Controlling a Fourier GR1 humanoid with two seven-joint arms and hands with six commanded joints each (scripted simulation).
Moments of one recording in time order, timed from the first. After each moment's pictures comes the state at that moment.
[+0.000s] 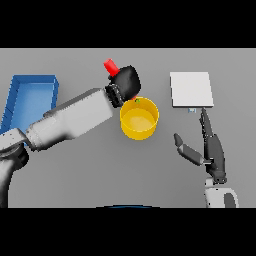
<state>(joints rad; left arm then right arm) -1.23 0.28 -1.14 -0.83 -1.08 -0.34 0.03 0.15 -0.04 0.10 -1.70 0.23 -0.07 -0.09</state>
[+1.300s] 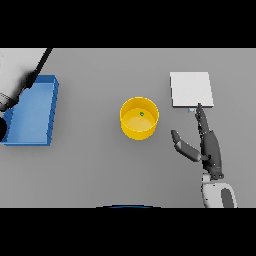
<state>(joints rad) -1.60 0.44 -0.85 -0.39 -0.75 -0.21 0.08 0.11 -0.03 0.10 -1.68 0.21 -0.07 -0.11</state>
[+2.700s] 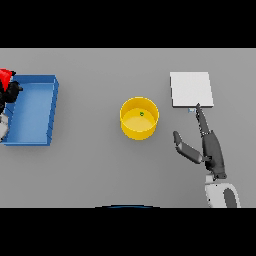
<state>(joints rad) -0.57 0.80 -0.53 -1.15 0.03 0.50 0.61 0.10 -0.08 0.11 -1.67 0.25 -0.04 -0.15</state>
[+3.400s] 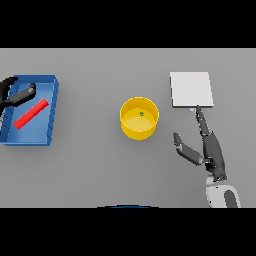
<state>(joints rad) -0.56 0.93 -0.64 -1.26 0.23 0.25 0.60 0.12 -0.09 0.12 -1.69 0.25 -0.04 -0.14</state>
